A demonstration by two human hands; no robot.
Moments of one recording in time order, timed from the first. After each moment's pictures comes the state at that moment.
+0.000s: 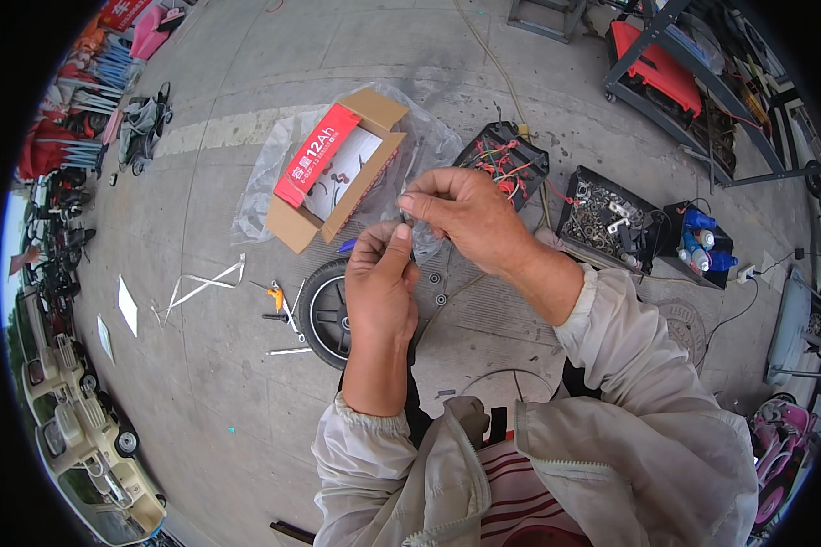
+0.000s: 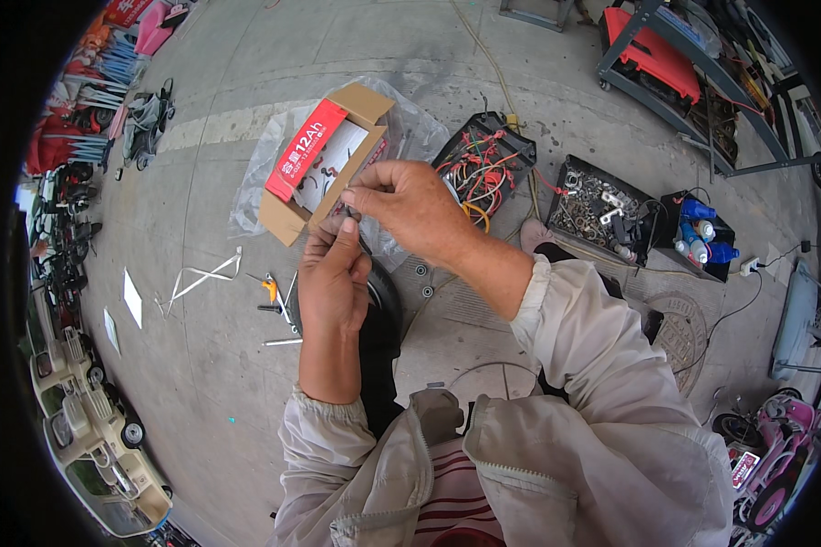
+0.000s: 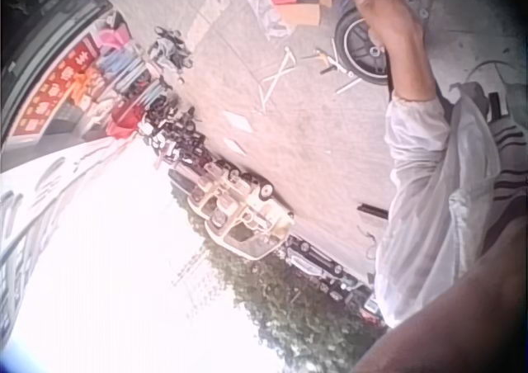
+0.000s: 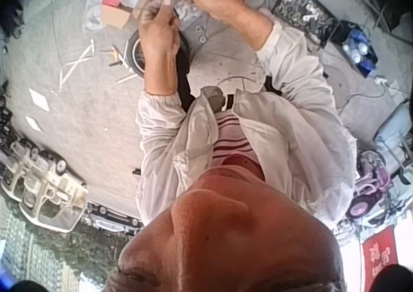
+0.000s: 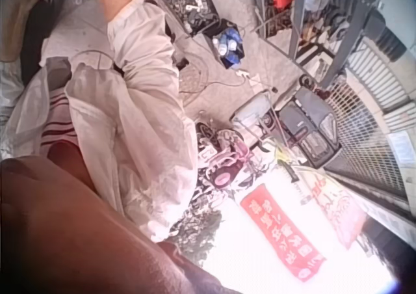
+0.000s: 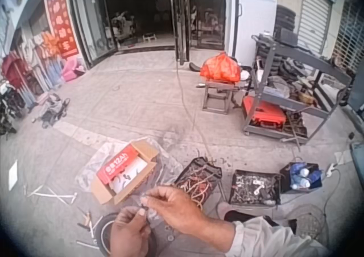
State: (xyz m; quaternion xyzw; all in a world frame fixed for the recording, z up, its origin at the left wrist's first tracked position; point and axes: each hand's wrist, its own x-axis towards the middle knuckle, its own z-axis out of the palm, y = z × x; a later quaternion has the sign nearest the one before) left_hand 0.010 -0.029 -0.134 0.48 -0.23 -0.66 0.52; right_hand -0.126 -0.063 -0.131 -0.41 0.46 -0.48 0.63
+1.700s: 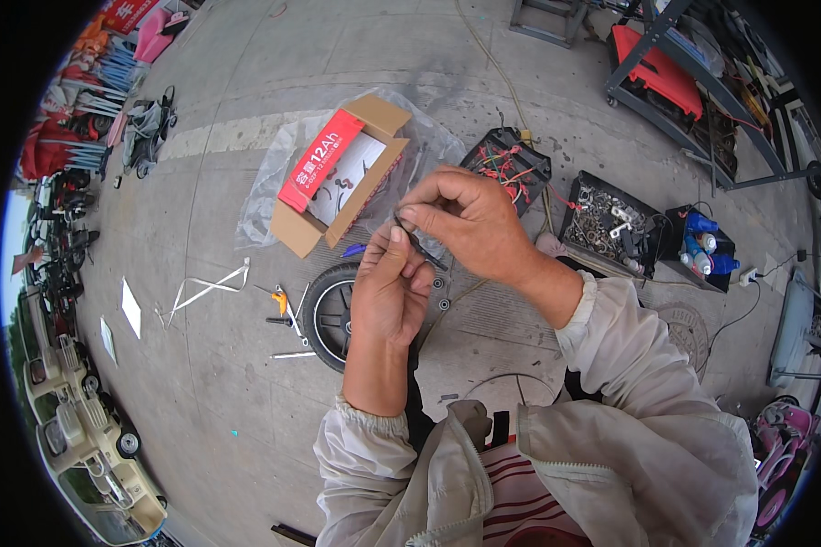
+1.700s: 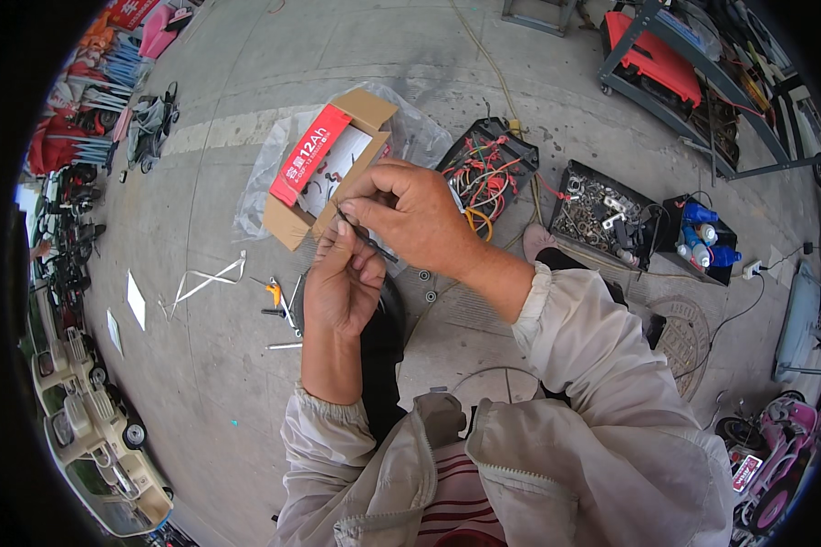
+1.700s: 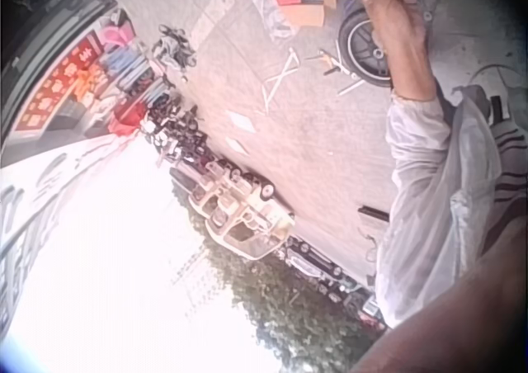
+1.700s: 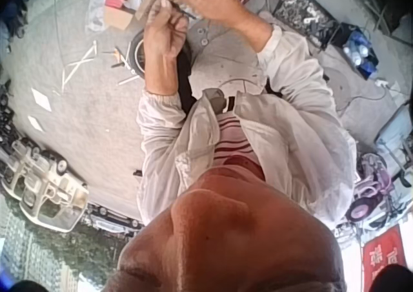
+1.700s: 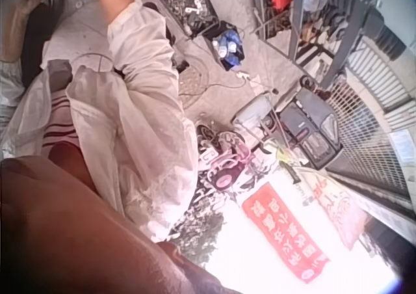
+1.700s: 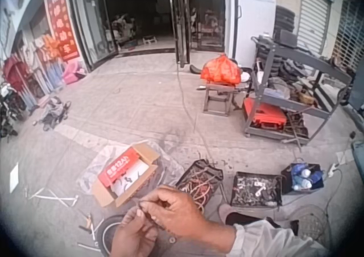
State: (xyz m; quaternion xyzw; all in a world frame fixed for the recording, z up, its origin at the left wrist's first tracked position) left_hand 0.013 -0.032 -0.133 0.35 -0.12 -0.78 0.51; right_hand -0.130 -0.060 -0.124 -0.53 0.44 -0.50 0.52
